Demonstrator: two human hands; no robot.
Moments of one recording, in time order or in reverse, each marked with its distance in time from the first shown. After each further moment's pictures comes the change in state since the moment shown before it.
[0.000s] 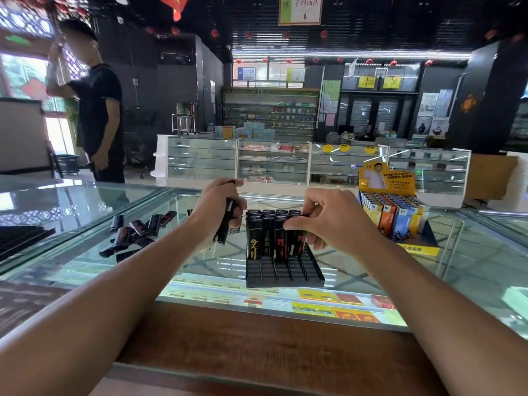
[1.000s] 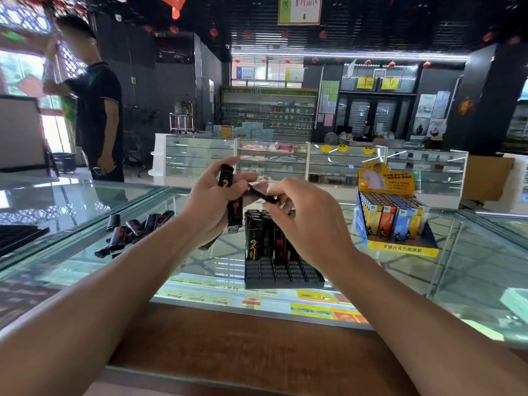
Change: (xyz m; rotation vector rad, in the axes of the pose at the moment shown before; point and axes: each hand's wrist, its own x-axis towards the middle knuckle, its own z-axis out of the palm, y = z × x) left_hand -0.011 0.013 0.011 -0.310 -0.112 0.128; right_hand 0.003 -0.017 0.042 -0.342 0.381 -0.458
